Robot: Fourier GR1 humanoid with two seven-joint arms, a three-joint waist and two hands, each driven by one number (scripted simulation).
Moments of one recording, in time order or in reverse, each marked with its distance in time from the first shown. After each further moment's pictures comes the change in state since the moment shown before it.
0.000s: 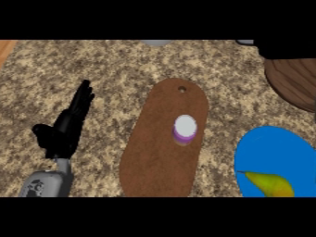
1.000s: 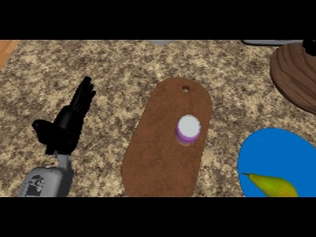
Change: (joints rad) left arm -0.030 0.003 0.010 0.016 0.006 -0.020 0.003; right arm -0.126 -0.312 -0.115 0.857 0.176 -0.262 -0.393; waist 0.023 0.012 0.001
